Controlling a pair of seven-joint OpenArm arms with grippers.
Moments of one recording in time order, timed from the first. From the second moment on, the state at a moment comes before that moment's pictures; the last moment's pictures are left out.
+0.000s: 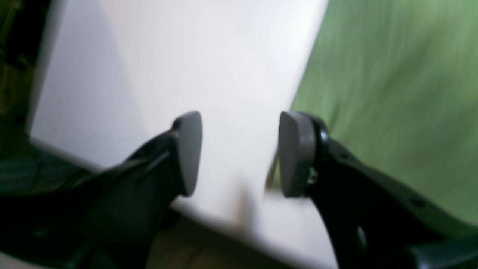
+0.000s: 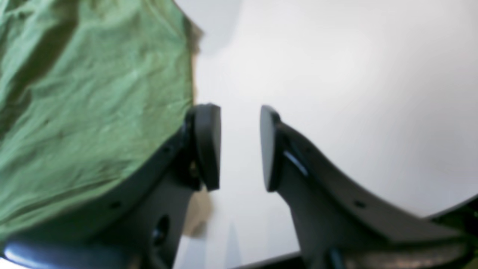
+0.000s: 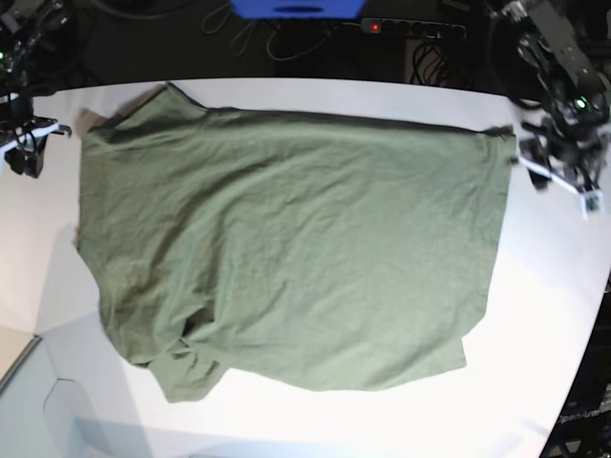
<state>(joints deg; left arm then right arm) 8.8 -3.8 -38.7 108.8 -8.0 -18.5 55.8 -15.4 3.2 53.3 102.2 14.3 37.6 -35.1</state>
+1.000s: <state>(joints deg) -11.0 -5.3 -22.4 65.1 -13.6 -18.4 36.5 15.1 16.8 26.5 53.3 4.4 34.3 -24.3</state>
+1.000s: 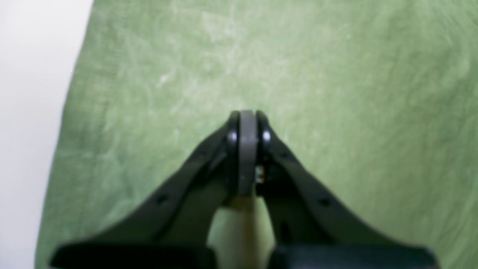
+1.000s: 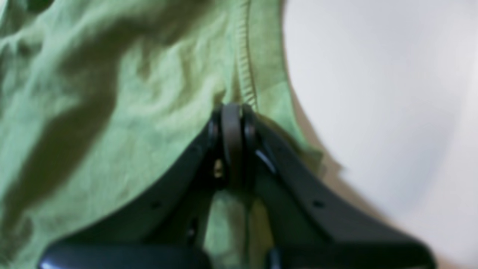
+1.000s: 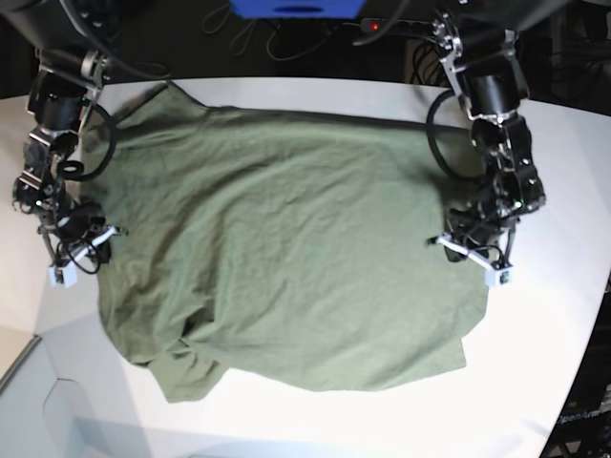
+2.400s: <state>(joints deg) -0.1 -7.1 -22.7 75.2 -17.0 -19.5 41.1 -4.8 8.7 28.7 86.2 2.9 34.5 -25.8</state>
